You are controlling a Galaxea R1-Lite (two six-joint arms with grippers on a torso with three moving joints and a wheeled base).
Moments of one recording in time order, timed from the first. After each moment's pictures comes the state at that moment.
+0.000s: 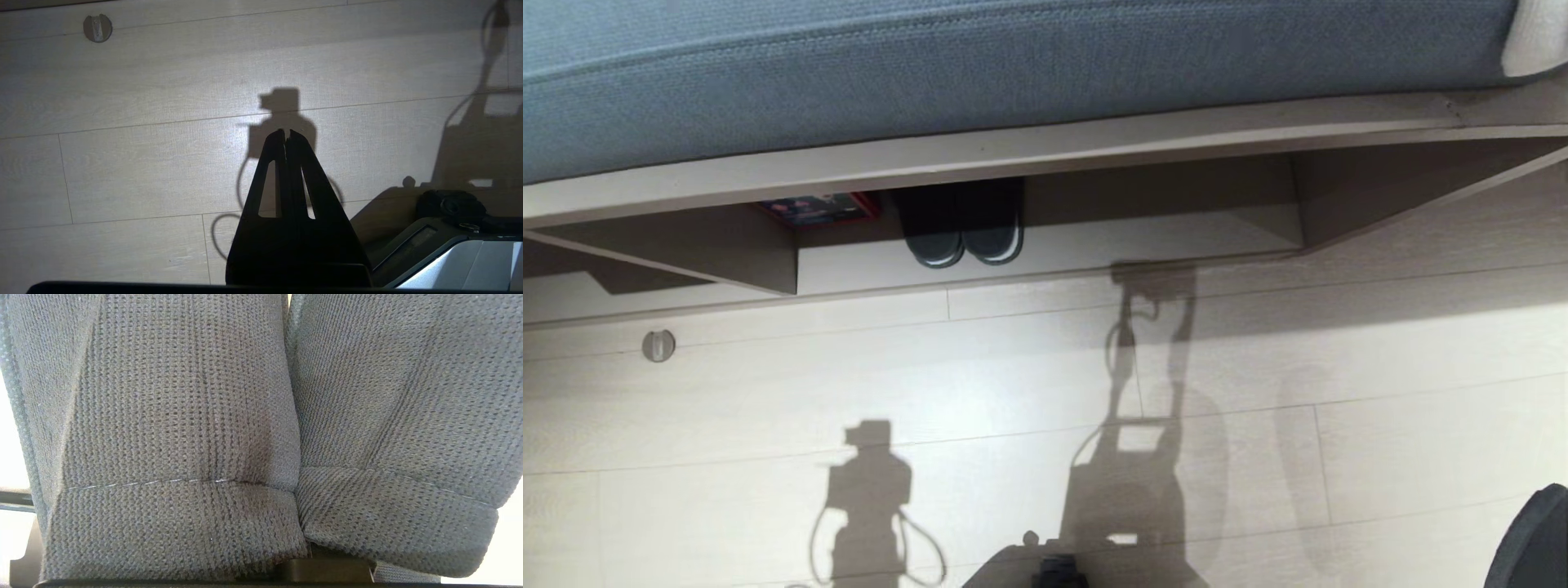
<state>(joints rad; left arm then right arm) 0.00 0.00 0.00 0.00 0.00 -0.01 0.02 0.00 0.00 0.00 0.01 -0.05</state>
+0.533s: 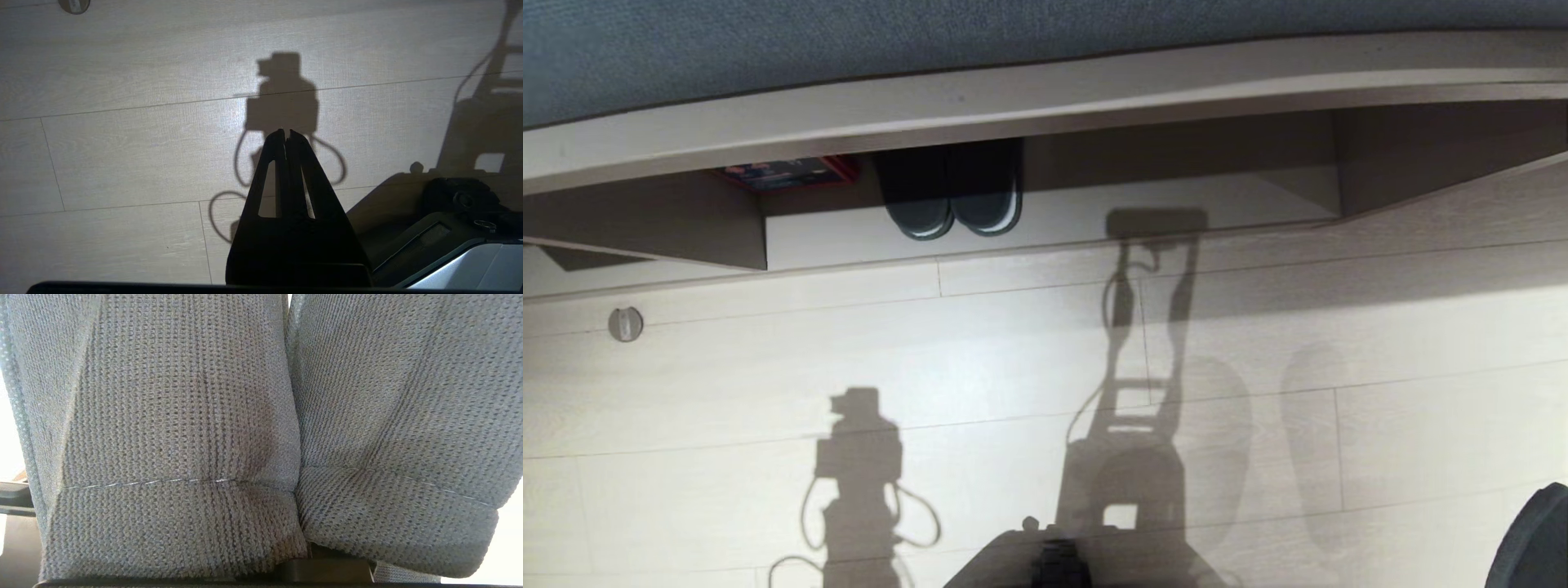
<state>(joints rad) 0.00 0.00 0.00 0.00 0.00 -0.01 0.02 0.00 0.00 0.00 0.01 -0.05</state>
